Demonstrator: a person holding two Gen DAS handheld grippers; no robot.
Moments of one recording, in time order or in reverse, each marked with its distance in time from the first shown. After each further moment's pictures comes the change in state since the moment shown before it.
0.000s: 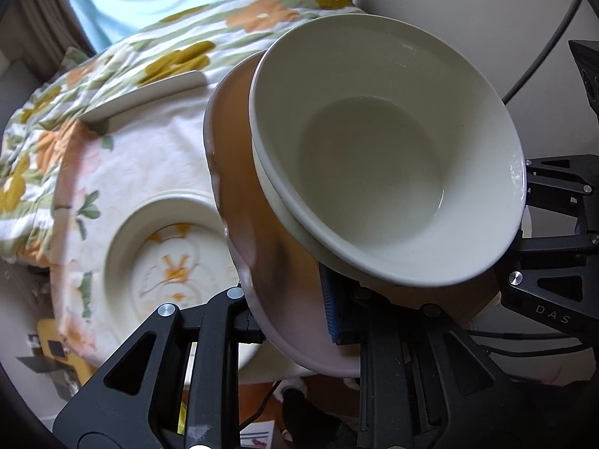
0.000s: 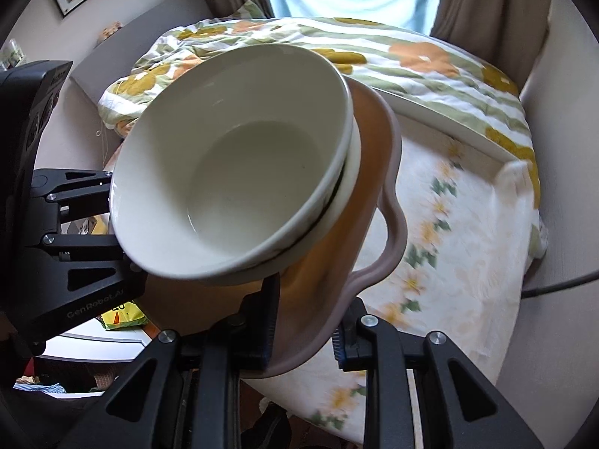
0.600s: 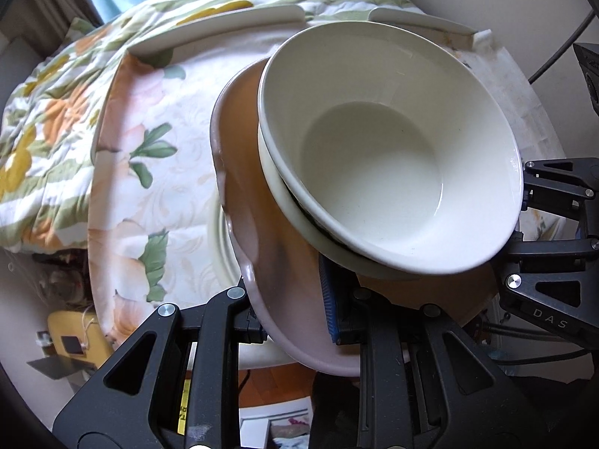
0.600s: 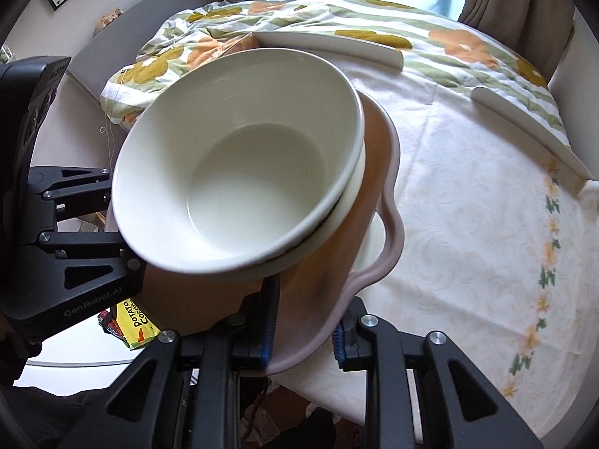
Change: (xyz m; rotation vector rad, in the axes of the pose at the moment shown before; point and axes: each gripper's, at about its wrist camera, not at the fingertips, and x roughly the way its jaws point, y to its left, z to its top) left arm 0.039 0.163 -0.042 0.009 0.108 -0.017; right arm 0.089 0.132 0.052 0.047 0.073 0.027
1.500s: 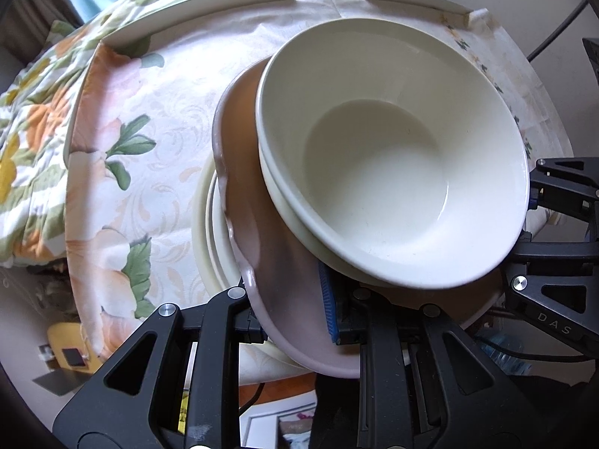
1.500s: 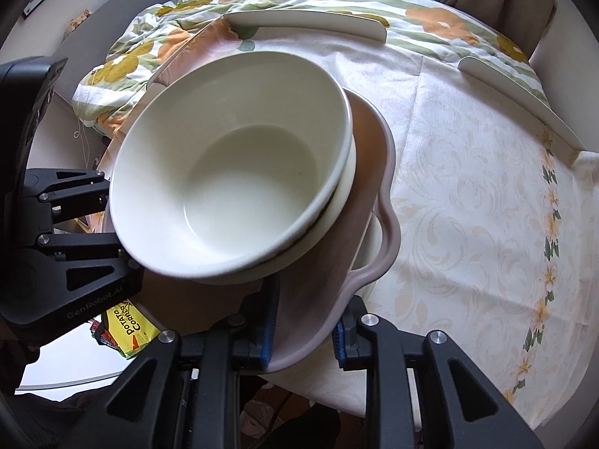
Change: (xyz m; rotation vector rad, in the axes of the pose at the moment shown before) left arm 0.028 0.006 0.005 0.063 0.051 -0.036; right arm 0.018 0.006 -0.005 0.083 0.060 -0.076
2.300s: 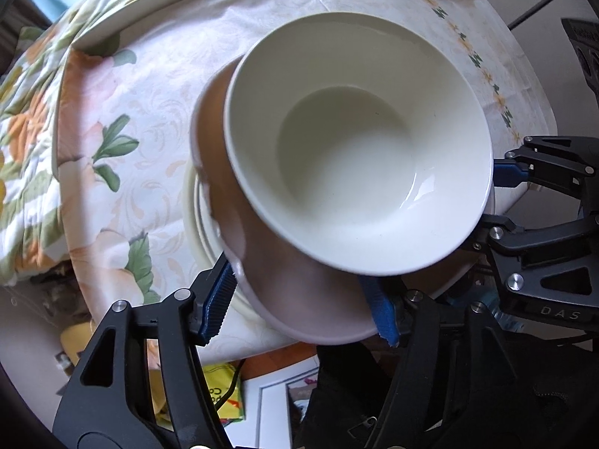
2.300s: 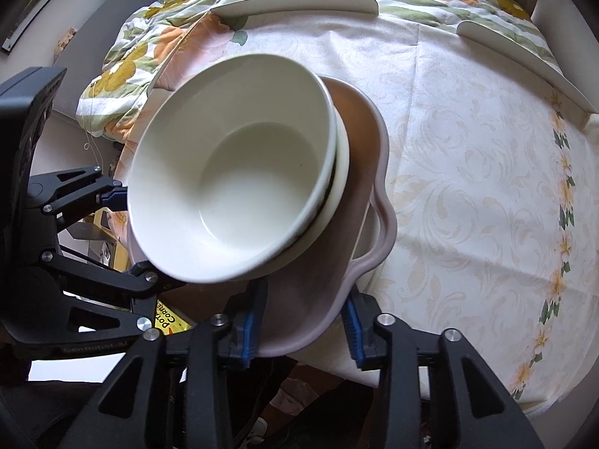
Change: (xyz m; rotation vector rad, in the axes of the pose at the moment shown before) left arm -0.016 -0.001 0.017 0.074 0.143 -0.056; right arm -0.010 -0.011 0.005 0.117 0.100 0.105
